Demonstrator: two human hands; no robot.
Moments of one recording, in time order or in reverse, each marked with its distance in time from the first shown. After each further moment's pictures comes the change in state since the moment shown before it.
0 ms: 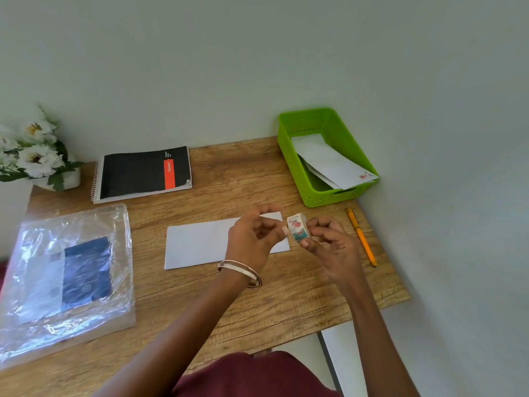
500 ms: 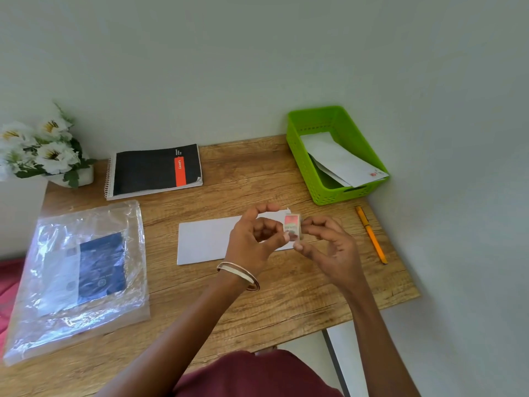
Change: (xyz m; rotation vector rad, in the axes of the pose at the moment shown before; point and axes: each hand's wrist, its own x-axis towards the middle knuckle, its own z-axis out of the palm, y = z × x) left_hand -0.012 0.000 -0.022 -0.104 -0.050 0.023; right_hand -0.005 -0.015 0.025 -0.168 -0.028 -0.155
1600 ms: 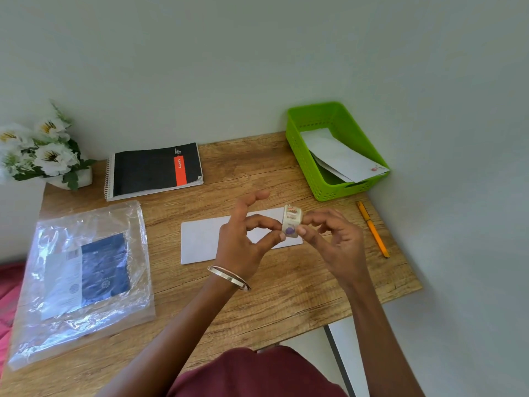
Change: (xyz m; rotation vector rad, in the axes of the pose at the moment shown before) left_hand -0.007 0.006 -0.022 0.322 0.053 0.231; right_hand 0.004 -0.030 0.009 0.035 0.091 -0.024
